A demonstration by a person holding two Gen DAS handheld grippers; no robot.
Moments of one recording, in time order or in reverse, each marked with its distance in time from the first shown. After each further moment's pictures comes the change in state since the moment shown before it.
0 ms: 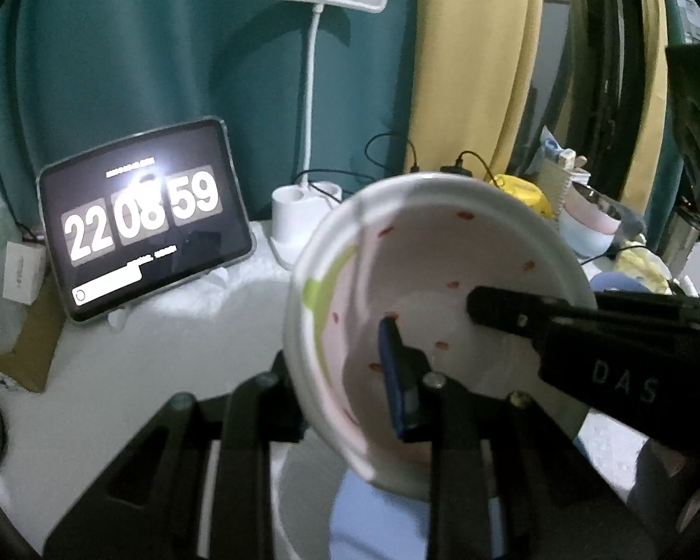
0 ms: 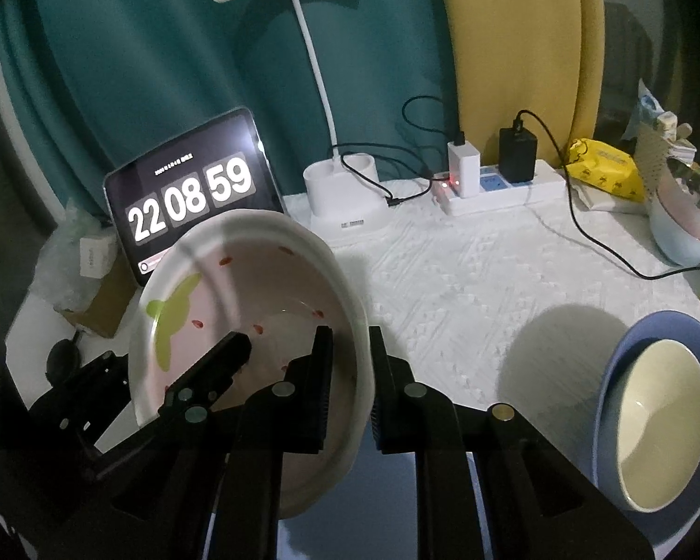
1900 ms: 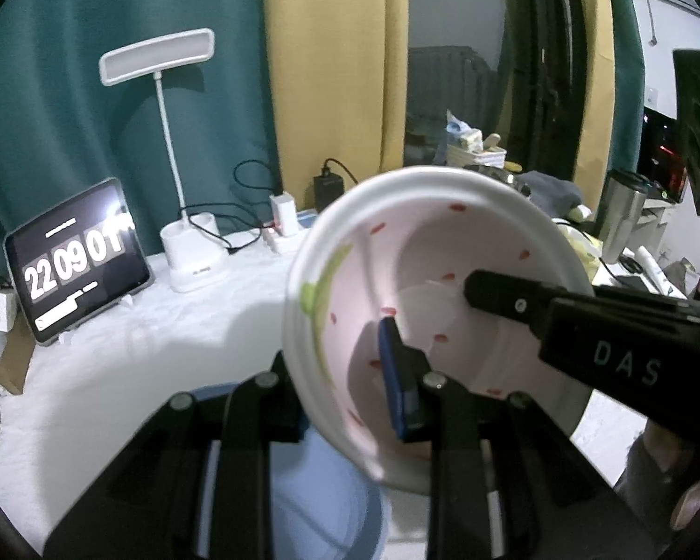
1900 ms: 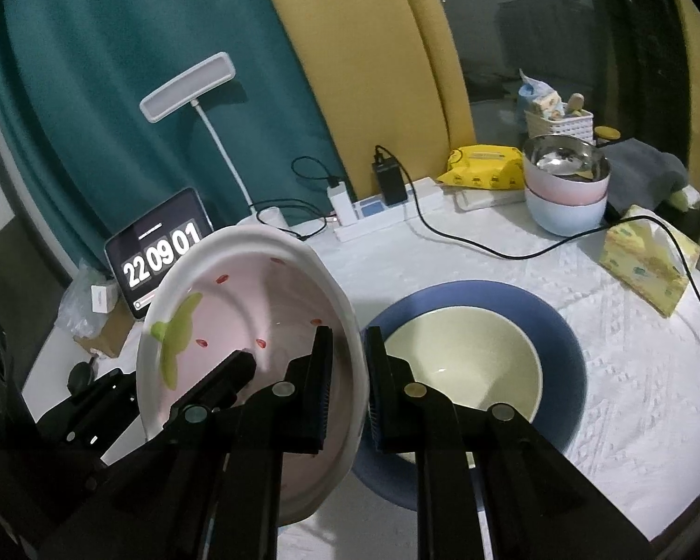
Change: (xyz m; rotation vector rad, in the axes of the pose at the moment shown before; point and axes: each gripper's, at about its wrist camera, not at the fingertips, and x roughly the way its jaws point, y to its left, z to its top) left arm -0.032 -0.176 0.002 0.120 -0.008 -0.035; right arm -0.114 -0.144 -0.040 0.141 -0.128 0.017
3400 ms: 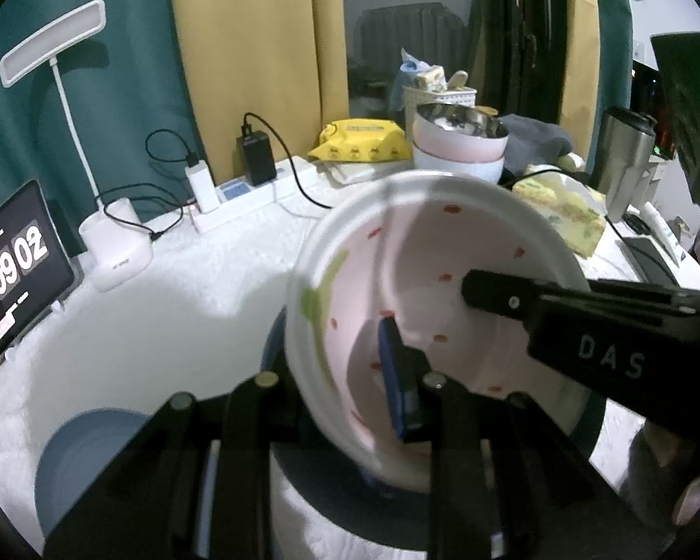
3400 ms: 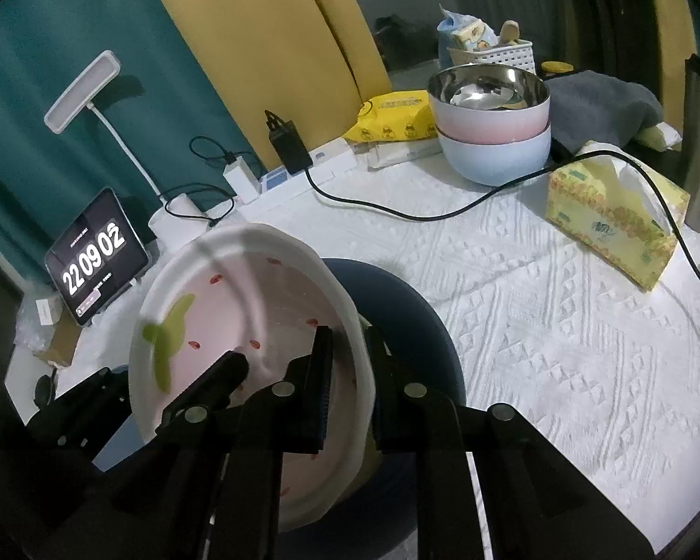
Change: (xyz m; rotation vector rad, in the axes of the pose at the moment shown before) left arm 0.086 -0.068 0.002 0.083 0.116 -0.039; right arm 0.048 -0.101 -0.004 0.101 0.100 -0.068
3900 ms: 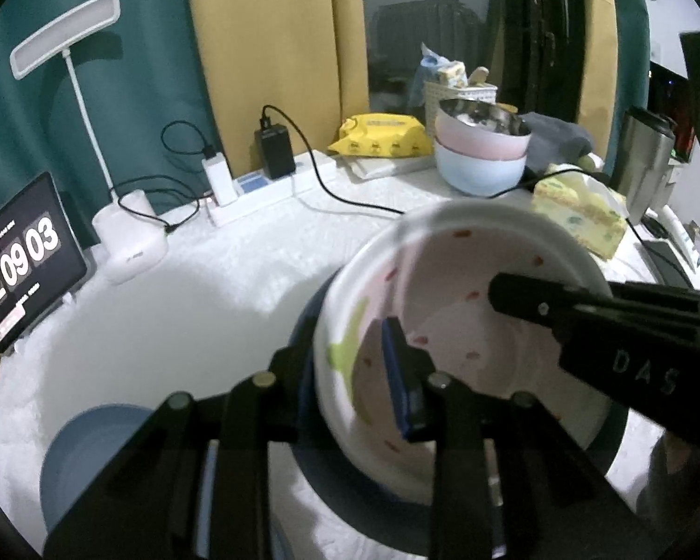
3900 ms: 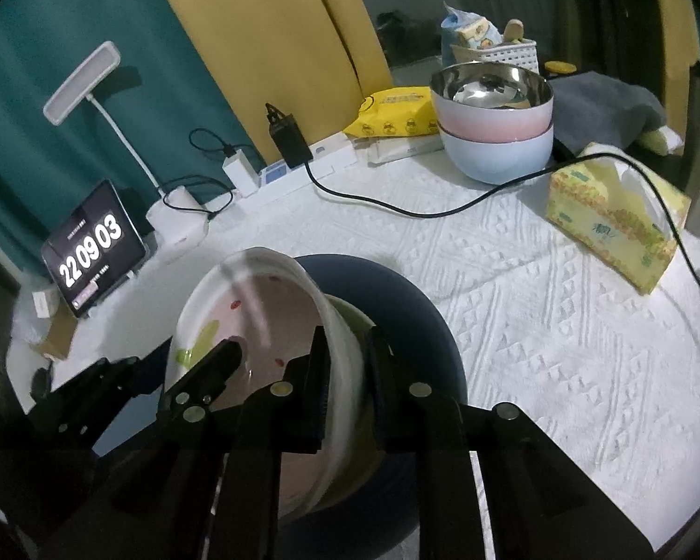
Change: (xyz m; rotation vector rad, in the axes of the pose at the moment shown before) left arm 0.007 0.009 0.000 -0.021 0.014 0.048; right arm 0.002 0.004 0.000 -0.018 0.016 -0.024
